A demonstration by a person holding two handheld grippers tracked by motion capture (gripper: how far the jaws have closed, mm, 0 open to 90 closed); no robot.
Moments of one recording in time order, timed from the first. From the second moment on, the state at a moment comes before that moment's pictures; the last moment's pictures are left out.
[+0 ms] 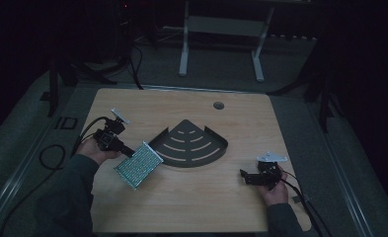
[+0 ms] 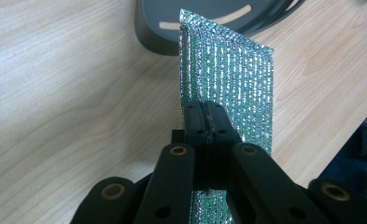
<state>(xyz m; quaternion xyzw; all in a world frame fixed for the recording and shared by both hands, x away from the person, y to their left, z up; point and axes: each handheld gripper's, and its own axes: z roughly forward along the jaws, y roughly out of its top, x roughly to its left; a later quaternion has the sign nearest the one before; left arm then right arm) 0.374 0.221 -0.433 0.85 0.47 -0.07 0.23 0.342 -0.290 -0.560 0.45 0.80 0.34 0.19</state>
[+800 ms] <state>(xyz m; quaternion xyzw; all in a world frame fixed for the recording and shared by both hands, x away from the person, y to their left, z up) 0.399 0.196 -0.403 0.86 0.45 -0.04 0.23 0.342 -0.290 -0.560 0.45 0.80 0.34 0.19</state>
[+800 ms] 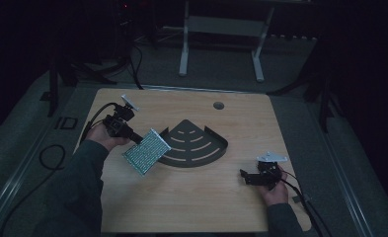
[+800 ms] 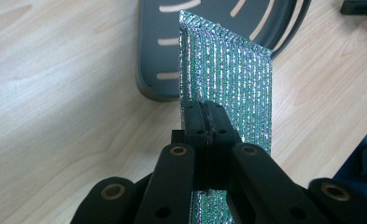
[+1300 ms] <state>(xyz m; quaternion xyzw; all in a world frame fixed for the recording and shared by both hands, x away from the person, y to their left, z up) 0.420 0.179 -0.404 0.86 0.45 -0.03 0.23 0.342 -0.290 -0.560 0.45 0.80 0.34 0.19</state>
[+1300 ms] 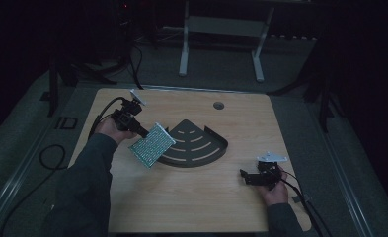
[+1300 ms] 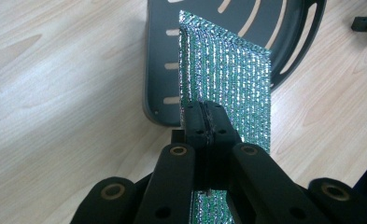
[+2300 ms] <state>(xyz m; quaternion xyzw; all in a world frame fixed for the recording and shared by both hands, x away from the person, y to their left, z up) 0.452 0.163 -0.407 0.85 0.46 0.00 0.23 0.342 -0.290 -0.560 0.45 0.80 0.34 0.19</state>
